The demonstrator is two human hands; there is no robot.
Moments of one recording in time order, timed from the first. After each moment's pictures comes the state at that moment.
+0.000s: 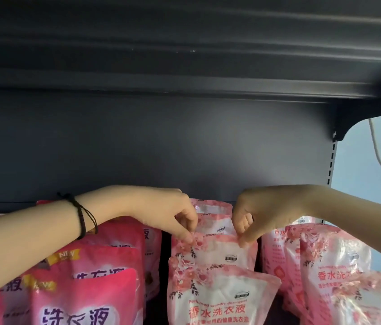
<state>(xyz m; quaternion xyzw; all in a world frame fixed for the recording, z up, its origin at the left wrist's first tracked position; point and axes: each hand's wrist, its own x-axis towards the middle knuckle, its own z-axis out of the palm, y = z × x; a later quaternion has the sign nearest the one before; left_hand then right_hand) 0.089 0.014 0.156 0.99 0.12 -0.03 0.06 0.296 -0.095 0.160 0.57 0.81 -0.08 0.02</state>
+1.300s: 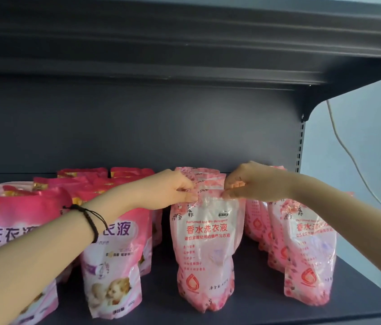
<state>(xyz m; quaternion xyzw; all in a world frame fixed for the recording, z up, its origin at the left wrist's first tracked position) 0.054 -0.068 0.102 0.96 0.20 0.15 0.09 0.261 -0.179 0.119 0.63 0.76 0.06 -0.12</state>
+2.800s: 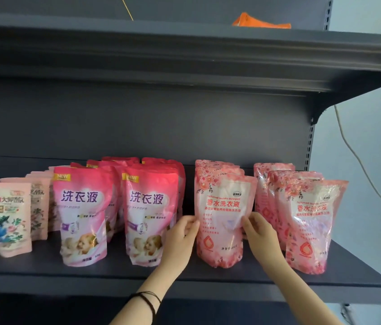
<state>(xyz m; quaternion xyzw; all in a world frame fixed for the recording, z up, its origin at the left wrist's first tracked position) 0.042 -0.118 -0.081 0.73 0.32 0.51 0.32 0.221 -0.199 -0.065 0.63 0.49 -0.07 -0.60</state>
